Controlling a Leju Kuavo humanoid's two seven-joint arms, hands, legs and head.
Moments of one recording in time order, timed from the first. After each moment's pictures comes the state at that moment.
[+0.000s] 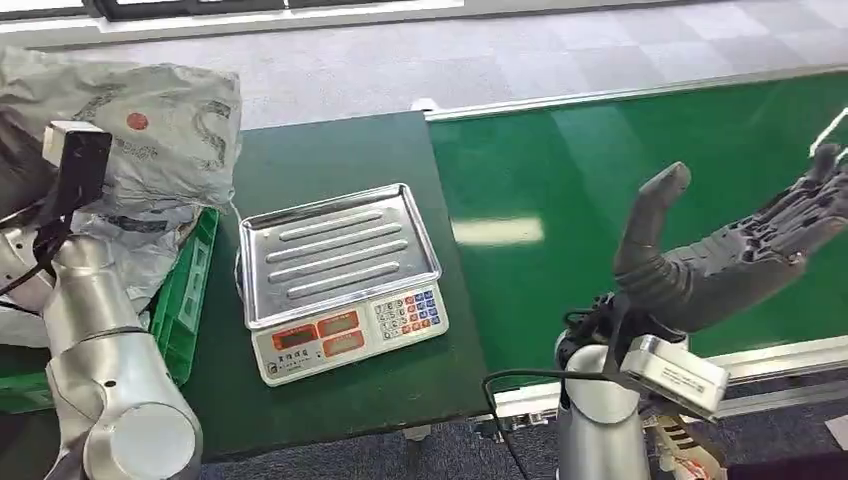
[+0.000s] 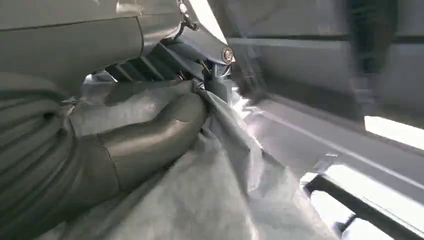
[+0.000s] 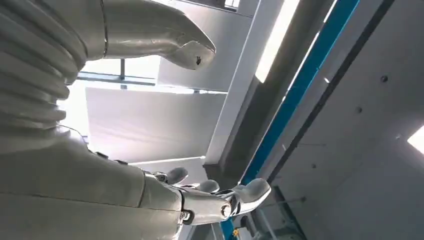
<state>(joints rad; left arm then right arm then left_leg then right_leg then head) -0.82 -0.19 0.81 -1.10 -1.19 0.70 -0.53 -0.26 0.35 0.11 -1.81 0.49 -0.70 -0.70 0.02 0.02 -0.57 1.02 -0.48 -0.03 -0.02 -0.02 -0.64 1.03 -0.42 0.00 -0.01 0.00</state>
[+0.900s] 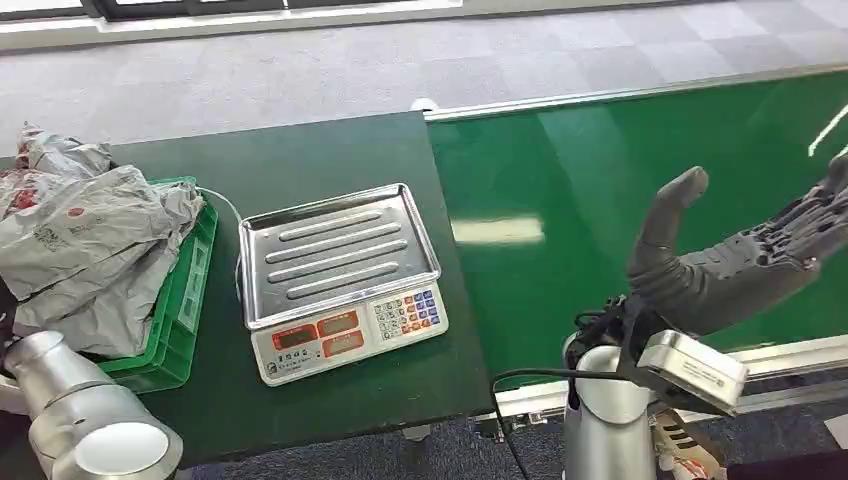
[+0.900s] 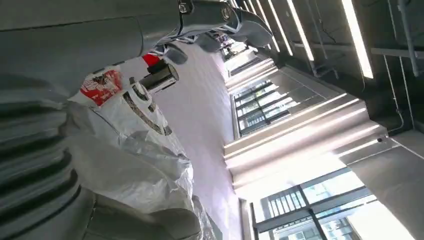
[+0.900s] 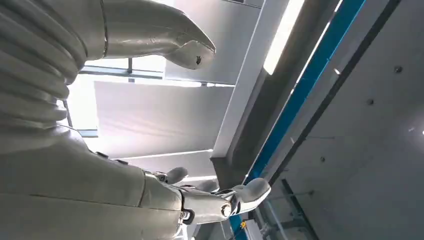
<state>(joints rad) -0.75 -0.16 1.23 -1.03 -0.88 0.70 -0.70 -0.25 0.35 0.07 -1.82 0.47 -0.70 -0.70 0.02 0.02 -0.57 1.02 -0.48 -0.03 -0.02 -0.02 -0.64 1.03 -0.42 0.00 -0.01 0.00</state>
